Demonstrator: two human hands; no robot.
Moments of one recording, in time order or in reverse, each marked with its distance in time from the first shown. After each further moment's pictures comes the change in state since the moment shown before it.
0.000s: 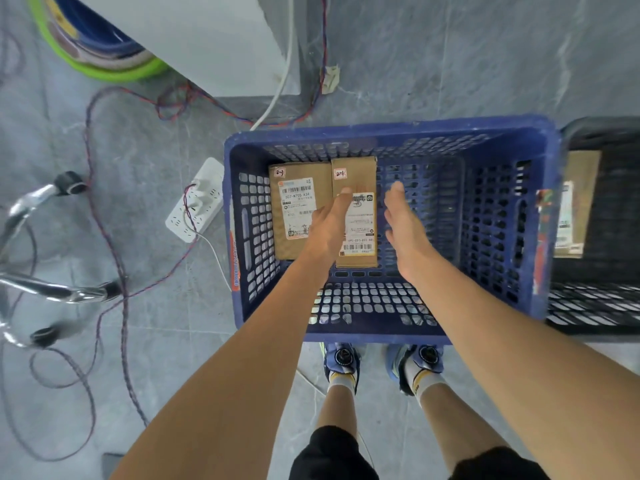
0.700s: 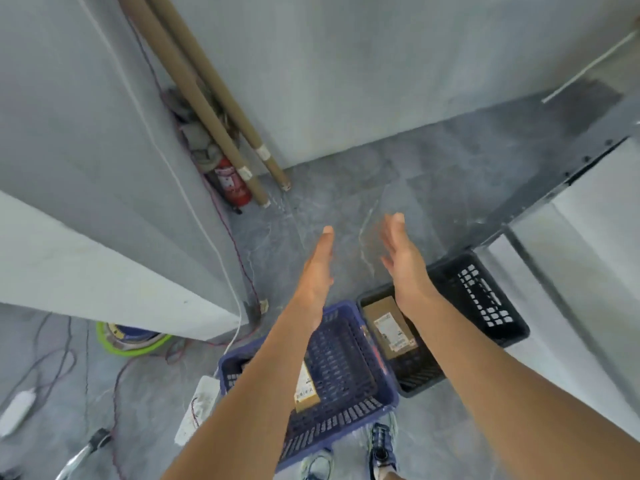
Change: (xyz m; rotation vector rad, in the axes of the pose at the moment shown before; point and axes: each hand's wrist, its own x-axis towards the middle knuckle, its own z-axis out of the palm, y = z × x) left_hand -0.426 0.288 0.087 0.070 -0.341 0.553; right_hand -0.415 -0.288 -0.173 0.363 0.313 -0.590
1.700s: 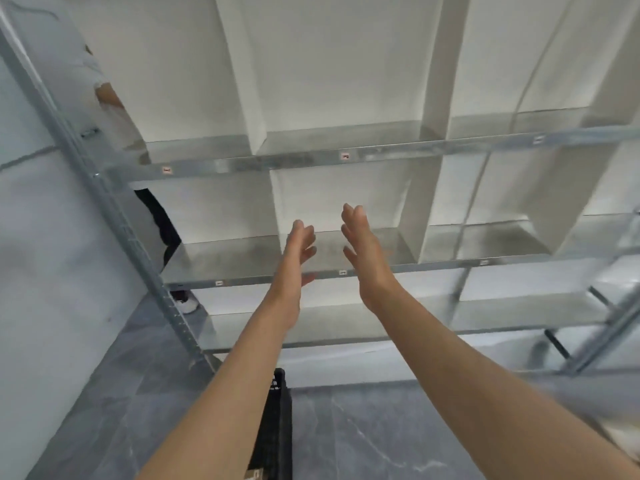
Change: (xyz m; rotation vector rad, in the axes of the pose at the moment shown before) left_hand -0.414 0.075 0.367 0.429 -1.224 0.422; right_hand -0.489 -0.134 -0.306 0.360 1.095 -0.598
